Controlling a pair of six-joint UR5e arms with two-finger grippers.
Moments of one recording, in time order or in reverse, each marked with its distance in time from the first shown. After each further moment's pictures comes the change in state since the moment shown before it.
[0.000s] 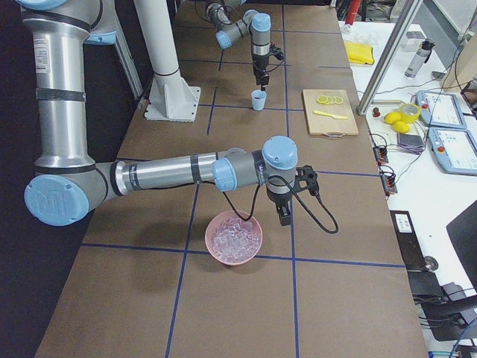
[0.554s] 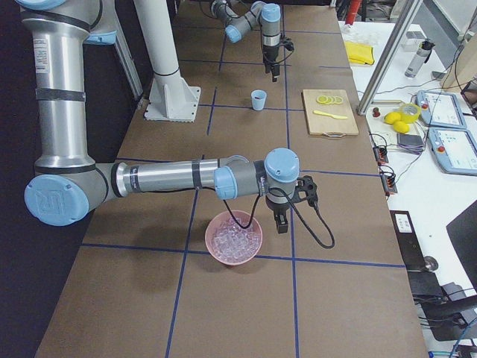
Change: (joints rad) left arm -0.103 0.048 -0.030 0.022 -0.044 0.134; right arm 0.014 0.001 -0.076 -0.004 0.054 -0.002
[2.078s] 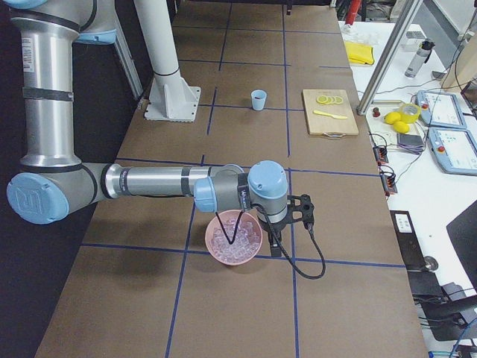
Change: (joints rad) left arm -0.665 0.477 -0.071 0.224 -0.242 1.282; right arm 0.132 -0.043 0.020 -0.001 -0.076 -0.019
